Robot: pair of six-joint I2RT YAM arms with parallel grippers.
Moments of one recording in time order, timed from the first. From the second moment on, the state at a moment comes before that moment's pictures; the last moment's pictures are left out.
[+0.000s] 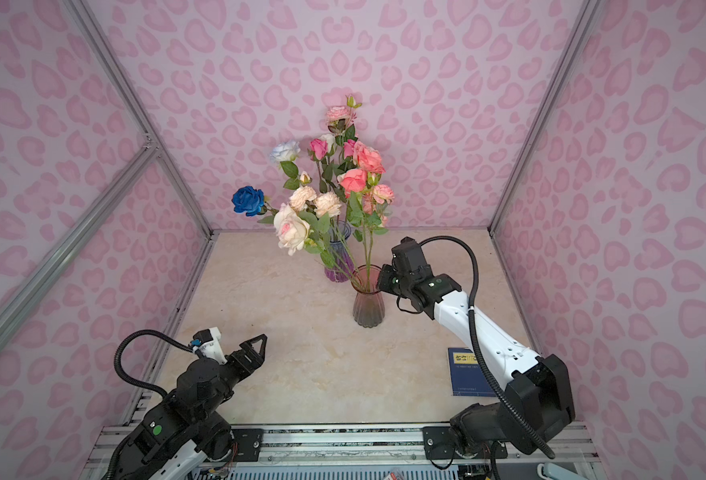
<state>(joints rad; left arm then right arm) -0.63 0.16 0.34 -0.61 -0.31 -0.97 0.48 1.39 1.17 -0.51 -0.02 0.69</state>
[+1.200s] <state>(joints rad) -0.63 0.64 0.81 -0.59 -0.64 -0.63 0.48 0.64 0.69 -0.25 0.40 0.54</state>
